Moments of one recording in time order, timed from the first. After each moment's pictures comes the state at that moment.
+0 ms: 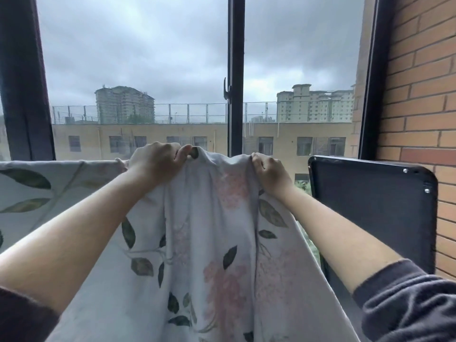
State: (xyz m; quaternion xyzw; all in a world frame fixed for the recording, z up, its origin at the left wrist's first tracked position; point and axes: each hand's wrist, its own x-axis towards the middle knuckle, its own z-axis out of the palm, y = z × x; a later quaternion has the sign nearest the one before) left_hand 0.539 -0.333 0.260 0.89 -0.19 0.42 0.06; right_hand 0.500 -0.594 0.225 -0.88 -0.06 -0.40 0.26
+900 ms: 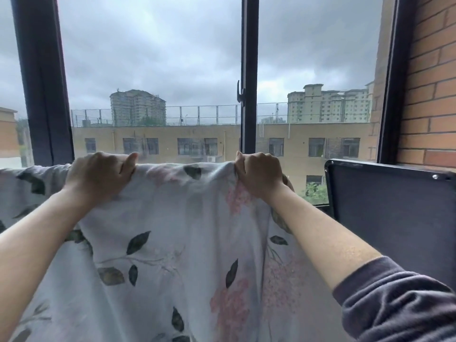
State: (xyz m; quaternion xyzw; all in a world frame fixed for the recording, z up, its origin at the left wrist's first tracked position) left_hand 0.524 -0.223 0.249 0.86 -0.12 0.50 -0.01; right_hand 0.518 -0.539 0.239 -0.85 -0.07 -0.53 -0.01
